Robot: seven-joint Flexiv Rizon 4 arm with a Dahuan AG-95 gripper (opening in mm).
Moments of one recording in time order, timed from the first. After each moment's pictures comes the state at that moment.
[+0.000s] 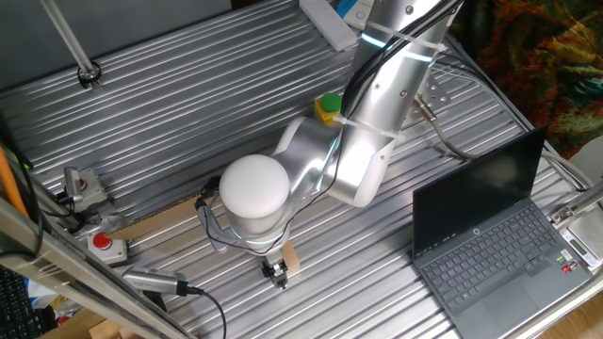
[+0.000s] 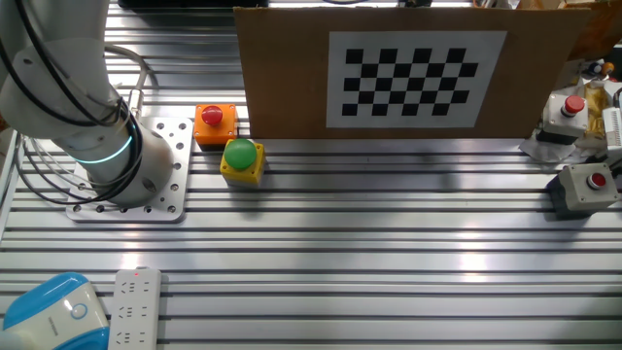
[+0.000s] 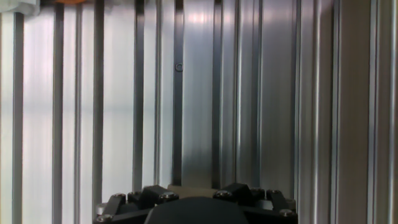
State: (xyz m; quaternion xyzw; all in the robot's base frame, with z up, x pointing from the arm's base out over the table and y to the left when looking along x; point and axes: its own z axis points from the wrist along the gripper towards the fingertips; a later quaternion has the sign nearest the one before) arm 0.557 0.294 0.029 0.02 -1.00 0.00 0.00
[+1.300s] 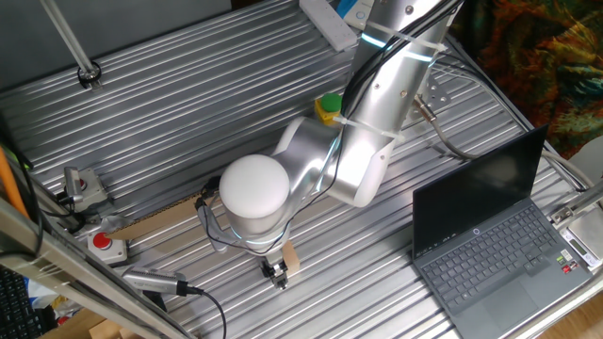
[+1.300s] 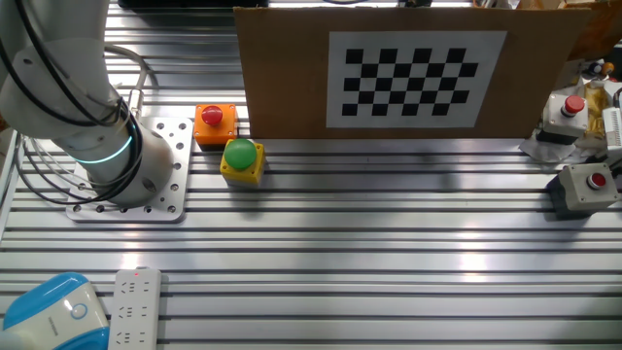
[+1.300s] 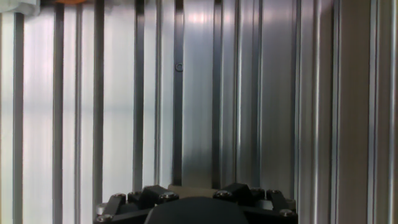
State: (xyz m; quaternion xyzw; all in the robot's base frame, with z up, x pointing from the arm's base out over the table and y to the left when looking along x) arm 0.559 0.295 0.033 0.01 -1.00 0.00 0.00
